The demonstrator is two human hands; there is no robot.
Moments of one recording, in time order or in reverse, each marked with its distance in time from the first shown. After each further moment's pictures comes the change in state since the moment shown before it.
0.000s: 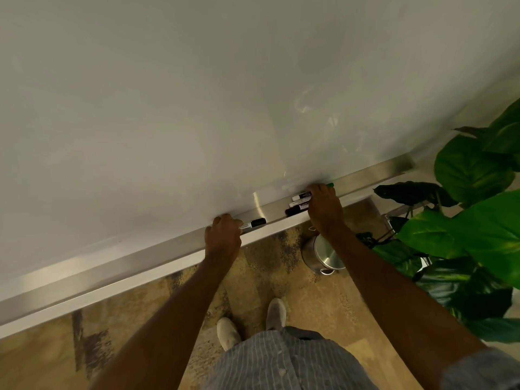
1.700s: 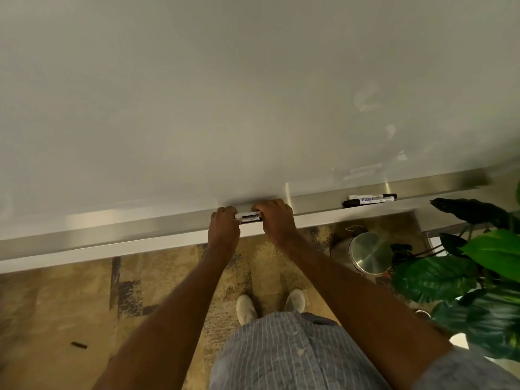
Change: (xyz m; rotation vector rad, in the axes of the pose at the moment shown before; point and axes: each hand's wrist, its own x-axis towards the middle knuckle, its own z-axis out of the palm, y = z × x) left_hand -0.057 -0.137 -0.011 -0.328 0.078 -0.304; right_hand -0.088 -0.230 0.092 0.150 -0.214 -0.389
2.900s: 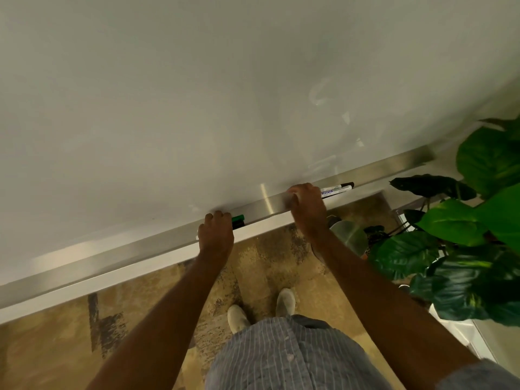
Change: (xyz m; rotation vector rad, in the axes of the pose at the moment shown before) left_hand 0.007 0.065 0.023 0.469 -0.092 0.233; right_hand -0.025 0.129 -0.081 0.168 0.328 0.303
